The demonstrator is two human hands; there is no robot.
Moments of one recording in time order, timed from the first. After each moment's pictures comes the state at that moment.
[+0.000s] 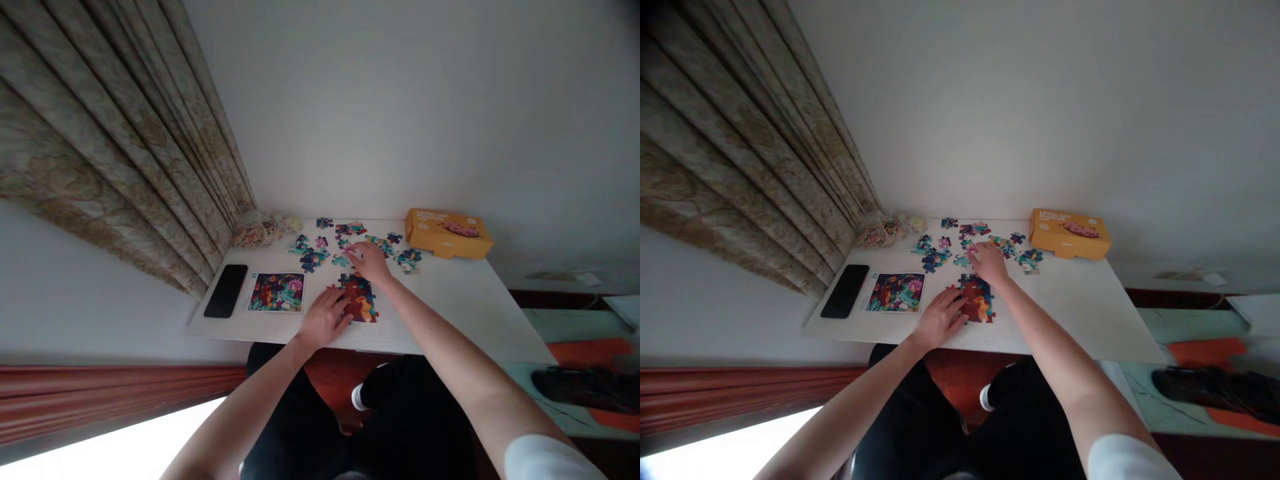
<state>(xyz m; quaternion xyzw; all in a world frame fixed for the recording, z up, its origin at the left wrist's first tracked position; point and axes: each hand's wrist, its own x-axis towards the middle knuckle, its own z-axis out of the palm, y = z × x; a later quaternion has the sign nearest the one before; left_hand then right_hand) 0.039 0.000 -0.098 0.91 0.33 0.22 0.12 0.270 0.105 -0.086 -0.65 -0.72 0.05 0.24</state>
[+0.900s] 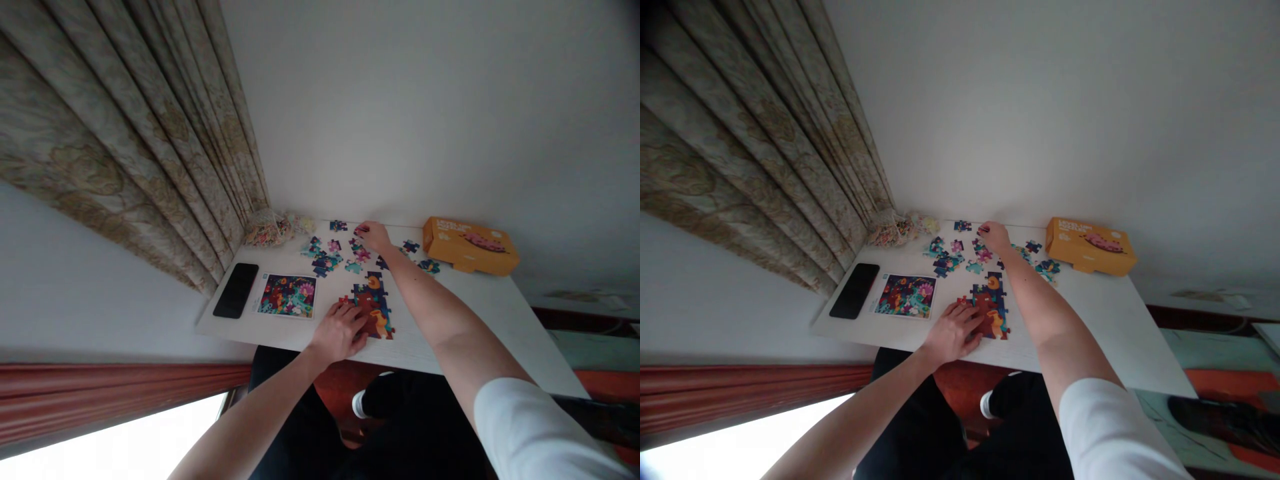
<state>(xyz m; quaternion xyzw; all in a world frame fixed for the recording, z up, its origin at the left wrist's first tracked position) 0.044 -0.009 -0.093 0.92 0.32 0.19 0.10 0.271 0.230 -0.070 -0.68 -0.67 0.15 0.25</state>
